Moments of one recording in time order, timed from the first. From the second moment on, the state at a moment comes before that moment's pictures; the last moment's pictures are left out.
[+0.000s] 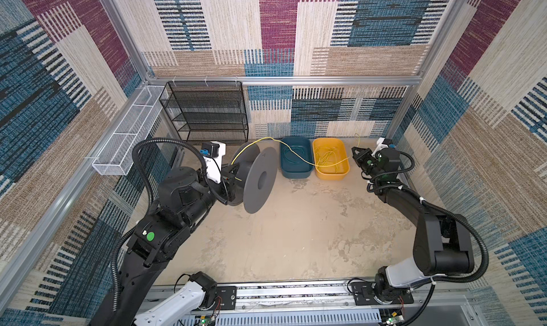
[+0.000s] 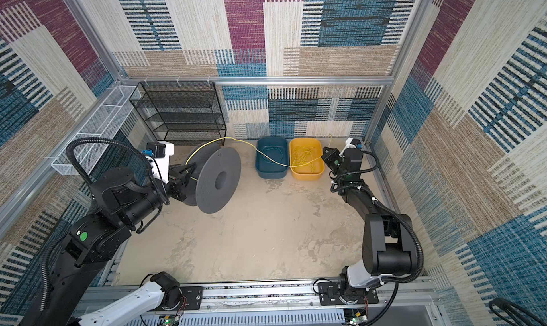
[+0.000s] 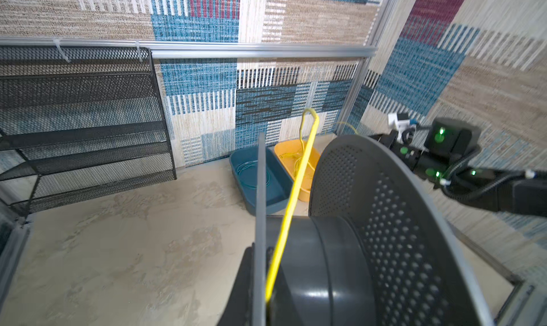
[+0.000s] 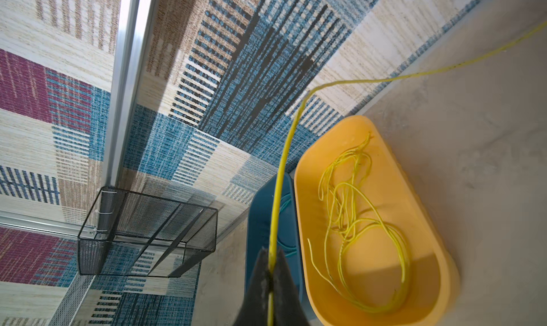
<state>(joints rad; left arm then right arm) -0.51 0.89 1.34 -0.61 -0.01 -0.15 -0.03 1.50 0.89 0.40 -0.28 0.92</state>
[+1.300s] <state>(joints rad) -0.42 1.40 1.41 0.00 -0.37 -0.44 0.55 1.05 0.82 0.15 0.06 0.72</state>
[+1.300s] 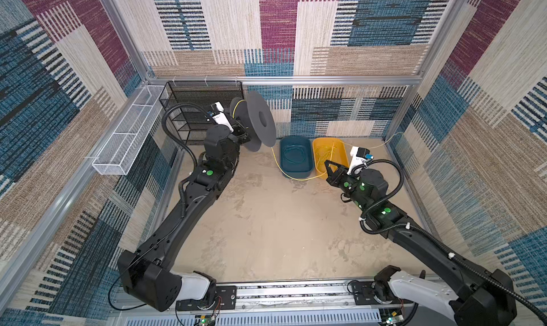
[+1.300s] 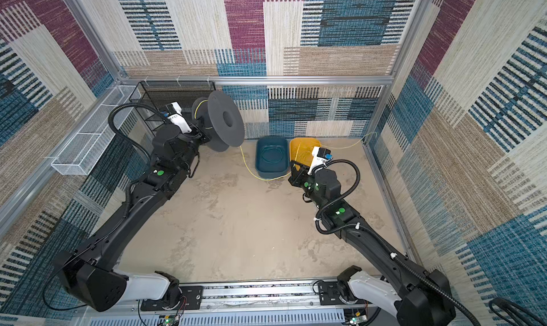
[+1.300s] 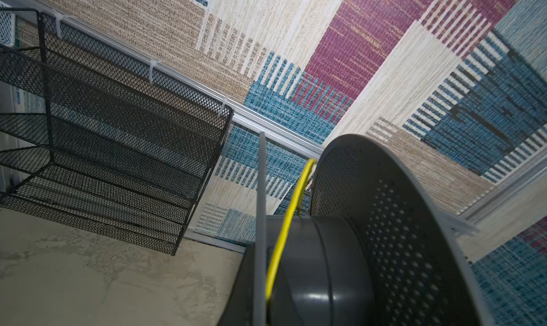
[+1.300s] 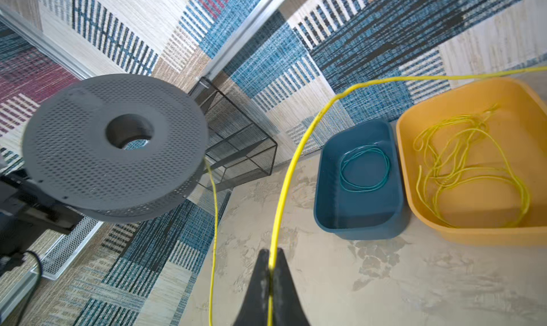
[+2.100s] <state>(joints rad) -0.54 1.56 1.31 0.00 -0.59 -0.07 0.68 1.15 1.21 0.05 0.05 0.57</state>
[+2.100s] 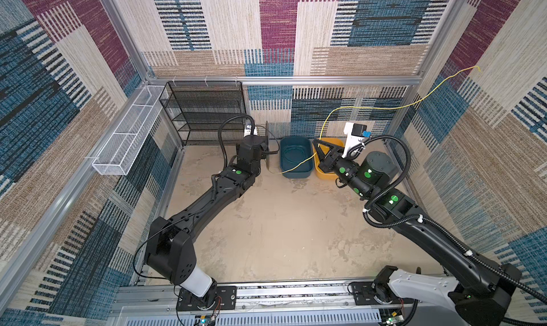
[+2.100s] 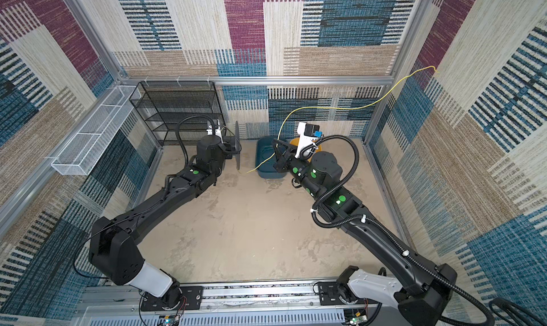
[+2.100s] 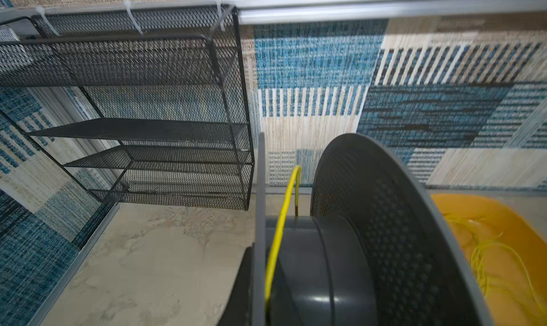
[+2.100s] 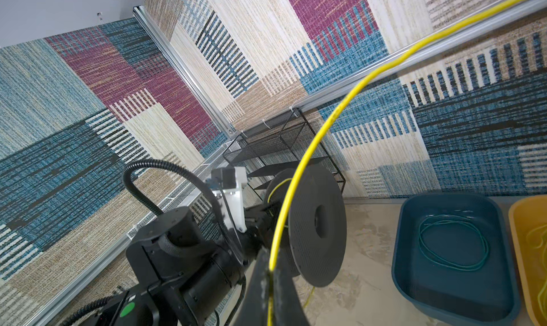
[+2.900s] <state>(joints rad) -0.69 1.20 0.91 -0.14 -0.57 -0.05 0.59 1.55 1.76 -0.09 -0.01 0.36</state>
